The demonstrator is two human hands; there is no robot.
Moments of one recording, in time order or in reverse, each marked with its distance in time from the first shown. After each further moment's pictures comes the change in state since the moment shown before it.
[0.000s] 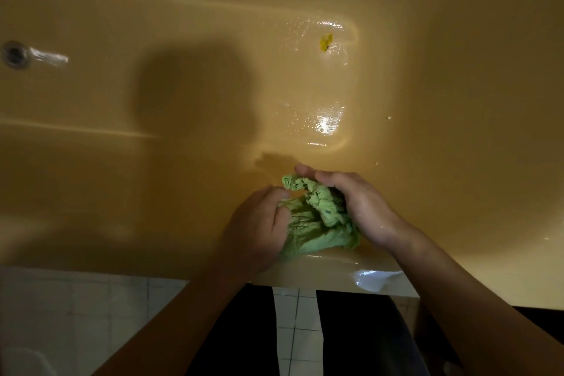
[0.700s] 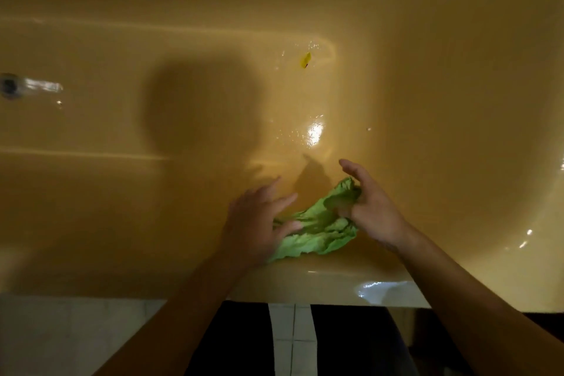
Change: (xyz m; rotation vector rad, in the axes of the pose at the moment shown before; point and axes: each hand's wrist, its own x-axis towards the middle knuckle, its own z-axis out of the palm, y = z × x) left_hand 0.036 0.030 0.001 0.396 -0.230 -0.025; right_hand 0.003 0.035 -0.073 -0.196 0.304 -0.001
